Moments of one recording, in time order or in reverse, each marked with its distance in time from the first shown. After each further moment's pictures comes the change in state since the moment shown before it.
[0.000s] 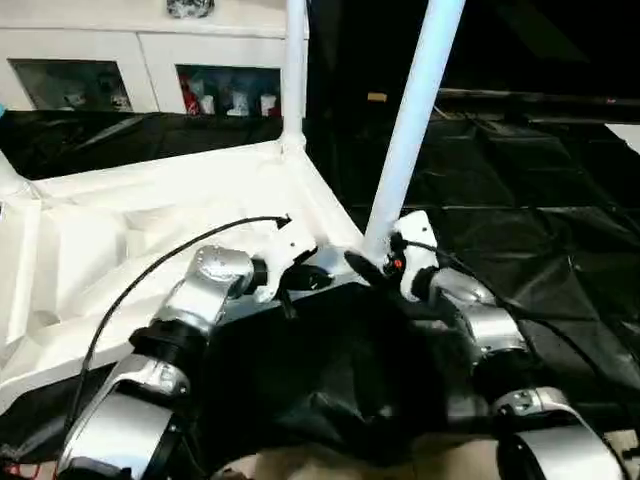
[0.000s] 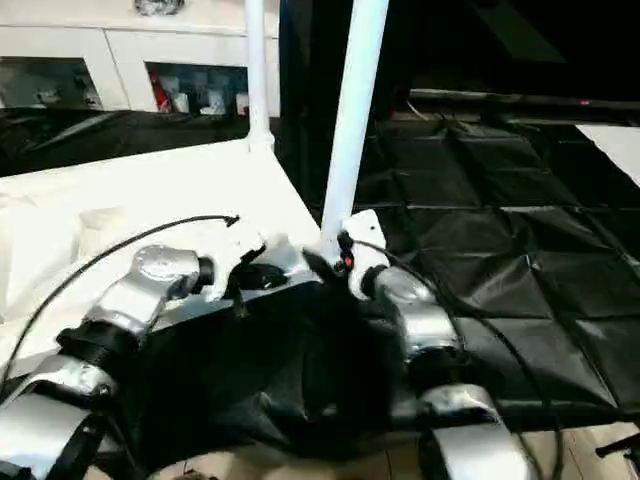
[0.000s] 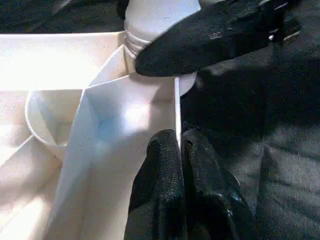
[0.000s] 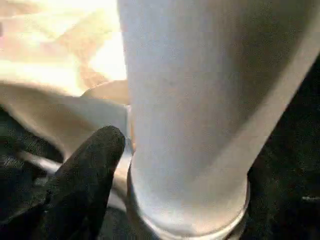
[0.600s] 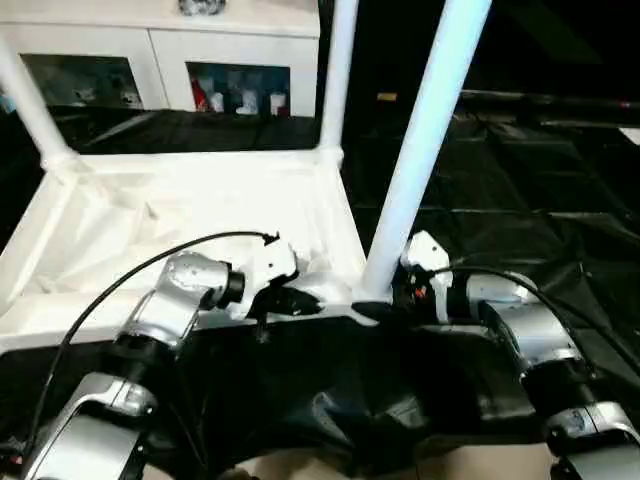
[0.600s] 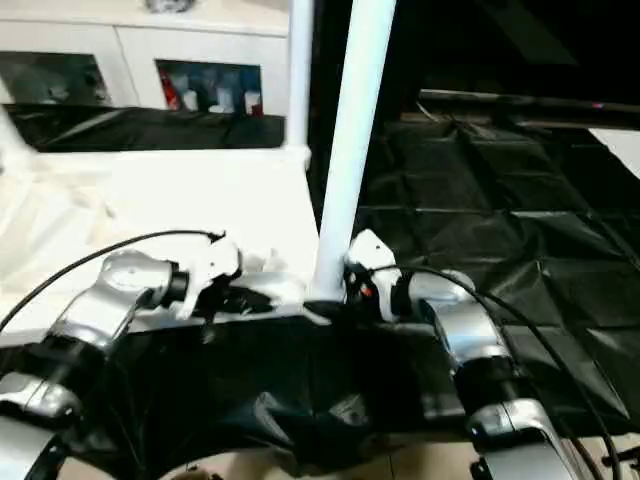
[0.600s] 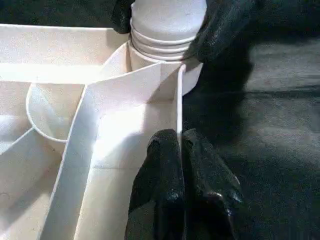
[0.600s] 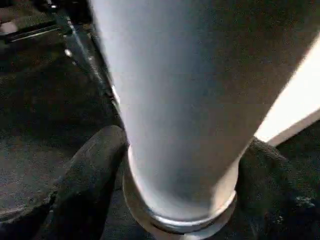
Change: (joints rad) left arm 0.095 0.123 -0.037 -0.145 -0.063 -0.040 -0.246; right arm 0.097 -0.206 0.137 -0.243 0.036 0.097 0.457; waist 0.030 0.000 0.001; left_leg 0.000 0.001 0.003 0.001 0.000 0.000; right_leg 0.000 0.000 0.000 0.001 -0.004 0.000
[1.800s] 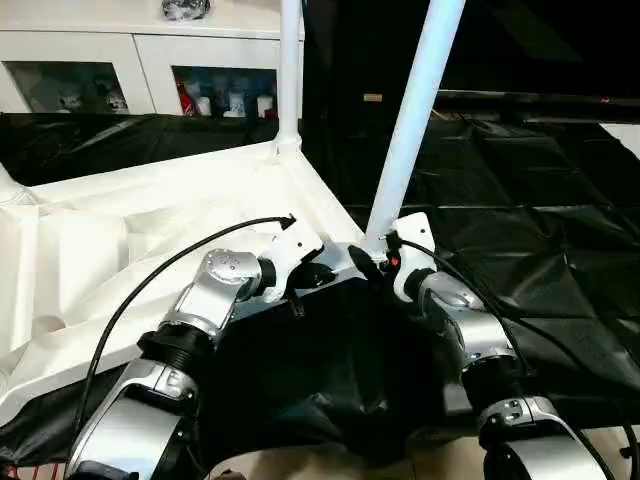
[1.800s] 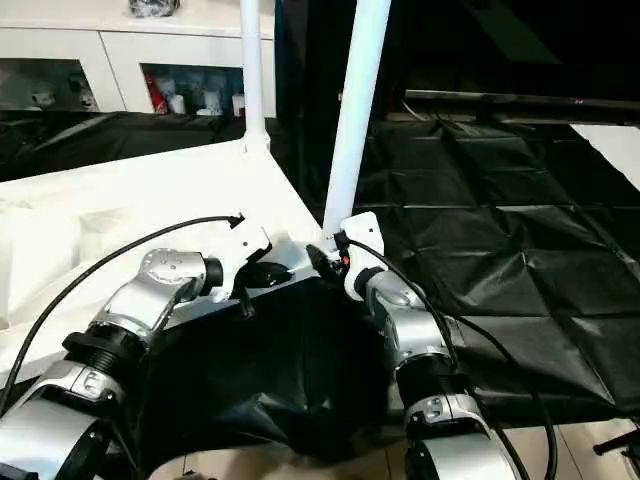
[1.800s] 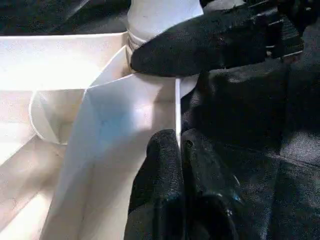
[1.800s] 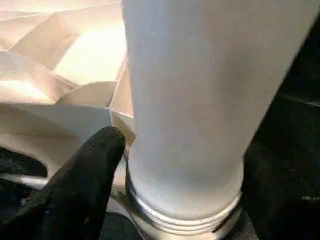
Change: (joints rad) left arm -0.071 -0.152 0.030 0.093 0.078 0.085 0.340; right arm -0.070 0.262 -0.158 0.200 -0.056 -0.065 -0.649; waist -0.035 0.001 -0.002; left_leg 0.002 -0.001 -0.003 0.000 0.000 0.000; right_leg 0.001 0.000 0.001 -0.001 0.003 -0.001
